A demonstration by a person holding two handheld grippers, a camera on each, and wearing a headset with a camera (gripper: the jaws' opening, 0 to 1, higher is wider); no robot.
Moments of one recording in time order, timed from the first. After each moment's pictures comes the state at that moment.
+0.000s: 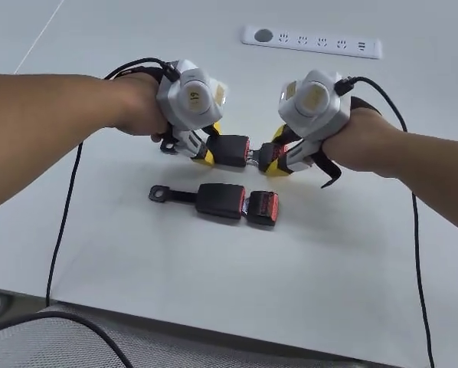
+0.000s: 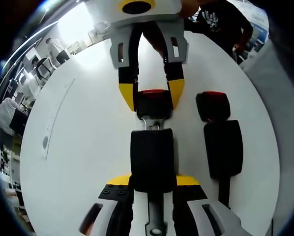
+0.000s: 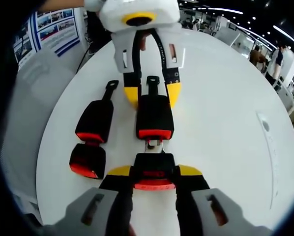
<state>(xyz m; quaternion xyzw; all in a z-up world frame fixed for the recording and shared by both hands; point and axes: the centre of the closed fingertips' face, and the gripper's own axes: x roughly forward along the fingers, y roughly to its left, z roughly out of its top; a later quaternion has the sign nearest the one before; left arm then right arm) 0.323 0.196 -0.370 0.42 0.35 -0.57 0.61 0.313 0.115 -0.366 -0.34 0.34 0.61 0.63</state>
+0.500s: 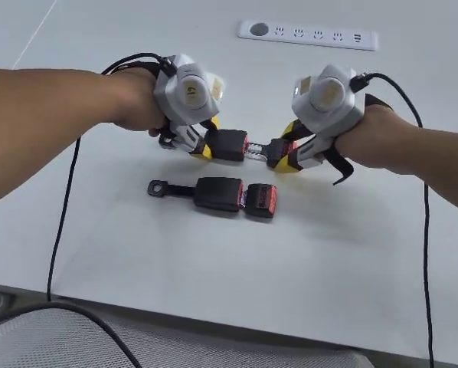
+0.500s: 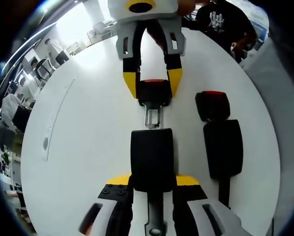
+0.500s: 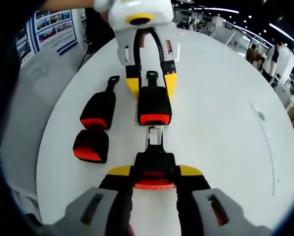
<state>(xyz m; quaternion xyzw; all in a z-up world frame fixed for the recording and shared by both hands) 0.319 0.195 -0.369 0.42 0.35 -0.57 0.61 0.313 0.082 -0.370 -0.34 0.34 0.60 0.64</state>
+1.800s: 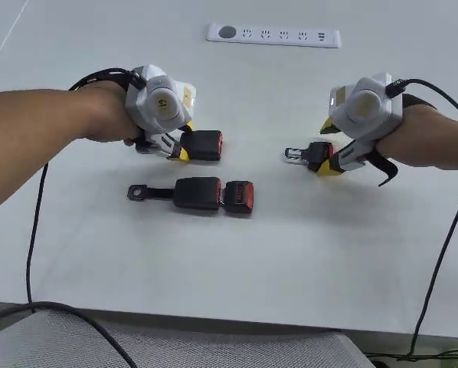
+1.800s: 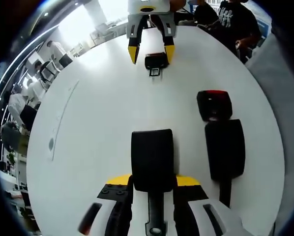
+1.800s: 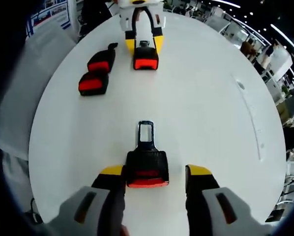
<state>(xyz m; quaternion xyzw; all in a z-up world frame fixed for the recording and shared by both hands) 0.320 0.195 -0.367 0.44 0.33 -0.55 0.63 0.318 -0.024 -0.366 -0.43 0.36 0.52 0.64</state>
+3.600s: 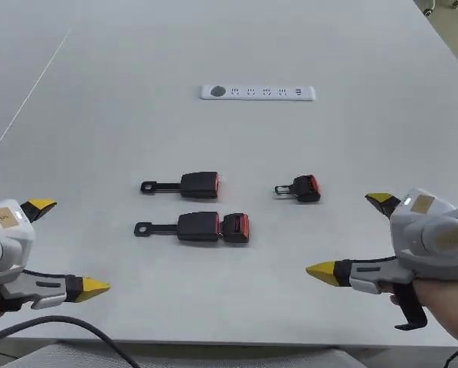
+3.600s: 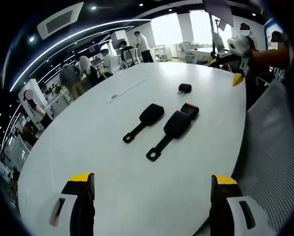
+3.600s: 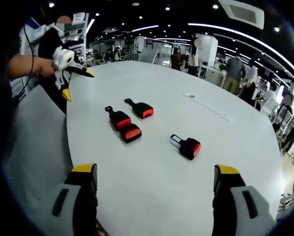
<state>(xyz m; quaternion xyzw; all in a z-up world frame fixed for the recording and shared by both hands) 0.155 0.324 -0.266 0.24 0.31 -0.33 0.86 0.173 -0.027 -0.276 -0.17 0.28 0.37 0.87</state>
